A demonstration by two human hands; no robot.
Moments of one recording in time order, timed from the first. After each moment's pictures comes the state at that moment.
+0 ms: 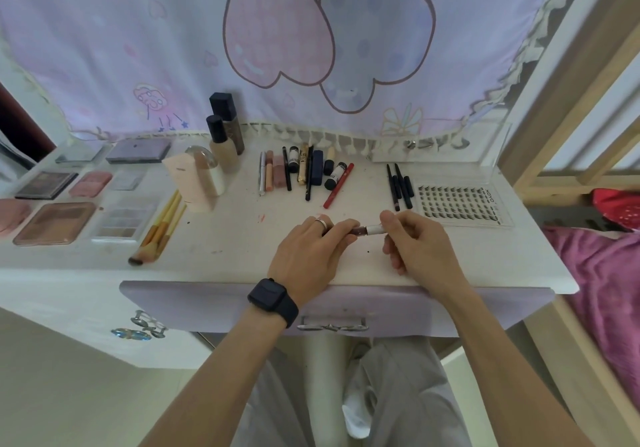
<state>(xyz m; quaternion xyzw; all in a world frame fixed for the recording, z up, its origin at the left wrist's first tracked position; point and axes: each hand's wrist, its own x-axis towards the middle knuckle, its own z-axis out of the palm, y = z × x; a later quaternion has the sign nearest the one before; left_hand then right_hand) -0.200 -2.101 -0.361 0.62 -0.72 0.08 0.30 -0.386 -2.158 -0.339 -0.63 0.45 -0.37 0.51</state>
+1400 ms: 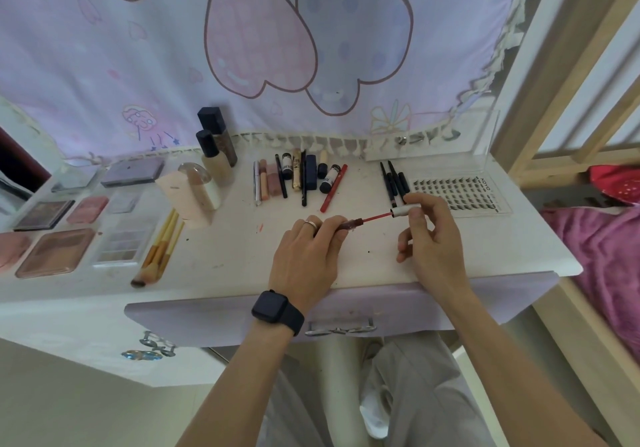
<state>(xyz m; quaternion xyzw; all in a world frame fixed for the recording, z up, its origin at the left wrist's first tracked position) -0.201 -2.103 -0.364 0.64 -0.69 0.09 0.34 -0.386 -2.153 -0.353 -0.58 0.44 -0.54 0.42</state>
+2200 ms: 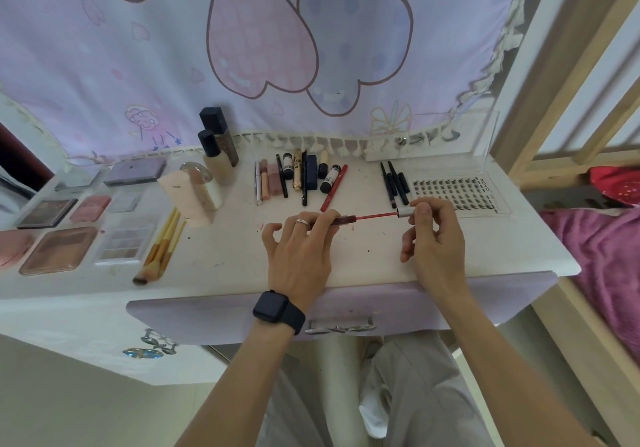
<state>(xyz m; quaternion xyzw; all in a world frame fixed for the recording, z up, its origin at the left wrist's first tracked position) -0.201 -2.102 -0.369 0.69 -0.62 0.16 0.33 -0.384 -2.150 -0.353 -0.56 0.46 -0.56 0.39</state>
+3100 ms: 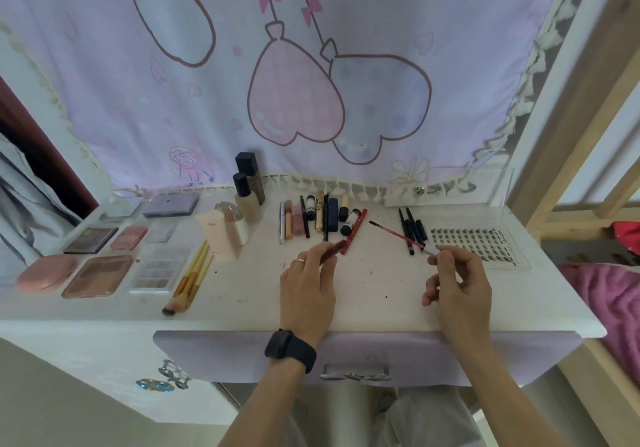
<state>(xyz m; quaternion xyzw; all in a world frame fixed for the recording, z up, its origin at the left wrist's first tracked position) -0.188 -2.104 -0.367 0.70 -0.54 -0.02 0.47 -0.388 -2.153 -0.357 -0.49 0.44 -0.61 0.43</state>
